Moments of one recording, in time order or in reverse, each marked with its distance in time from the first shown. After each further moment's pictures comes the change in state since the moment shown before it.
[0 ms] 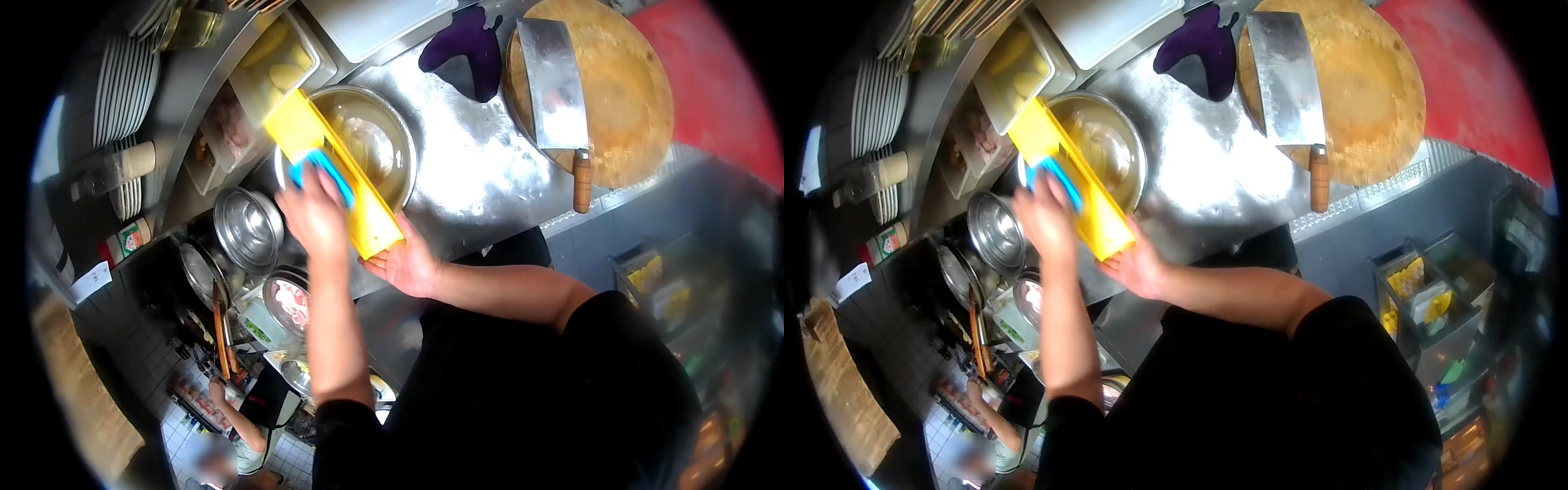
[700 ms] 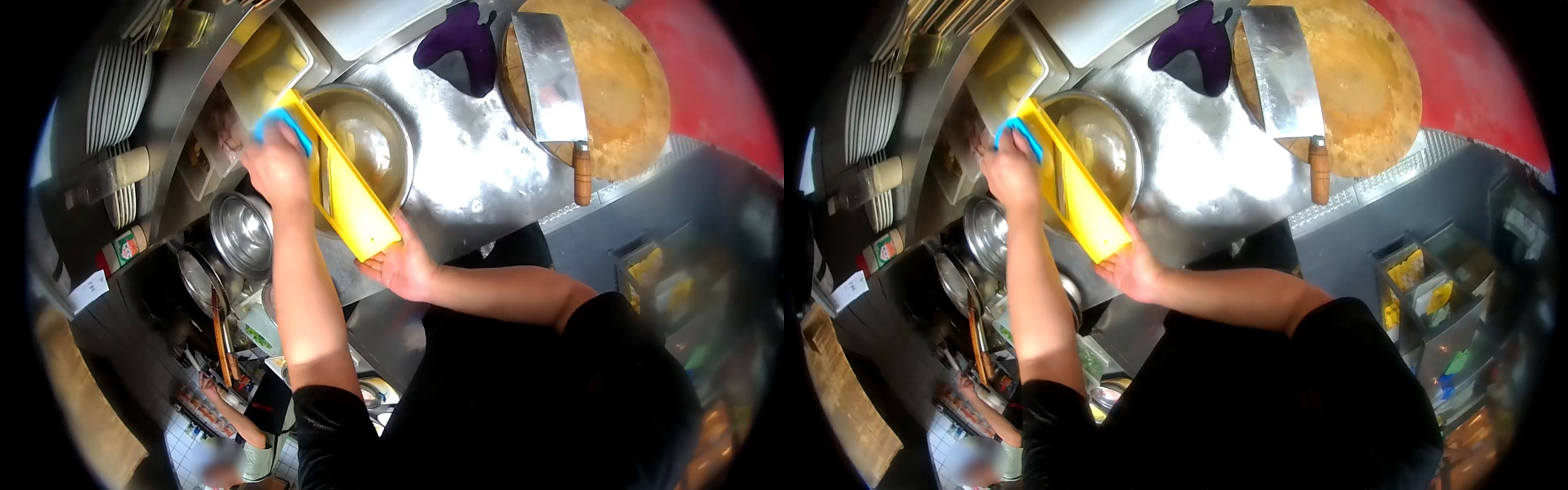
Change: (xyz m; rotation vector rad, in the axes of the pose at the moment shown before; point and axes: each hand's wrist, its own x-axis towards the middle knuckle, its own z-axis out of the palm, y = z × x) left_hand 0.080 -0.026 0.030 0.018 0.102 0.014; right_hand 0.005 0.013 0.000 0.037 0.010 -0.028
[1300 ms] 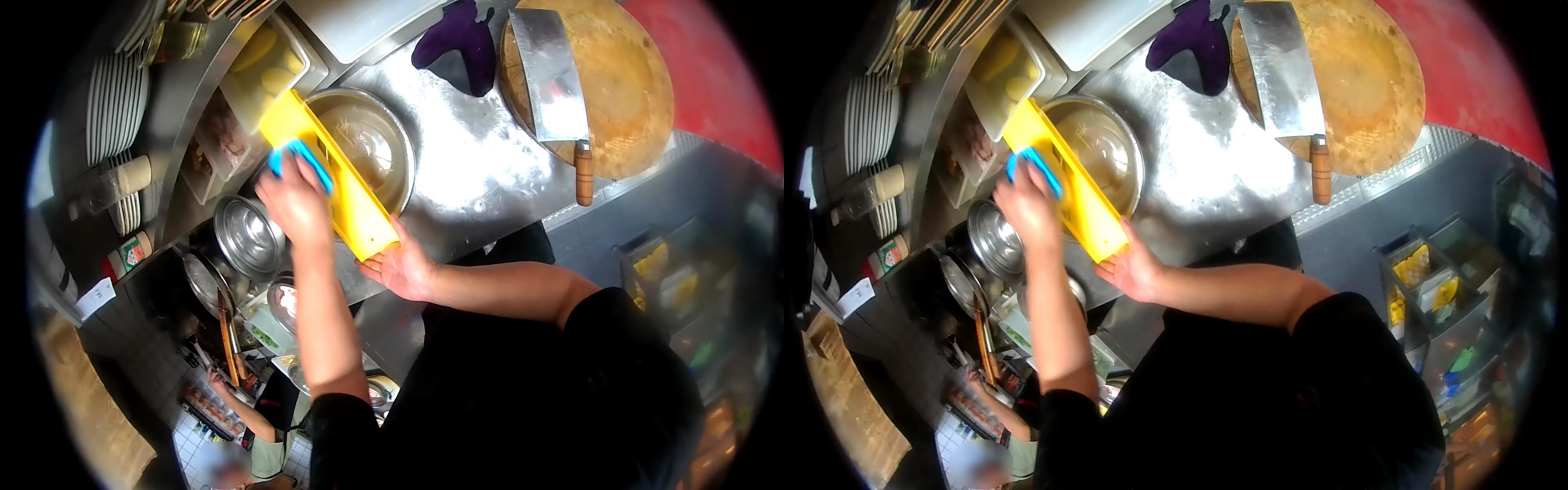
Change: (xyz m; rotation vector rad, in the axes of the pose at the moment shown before) left_hand -0.046 0.008 -0.023 -0.028 -0.019 0.056; right_hand 0.007 0.001 0.001 -0.010 -0.002 0.017
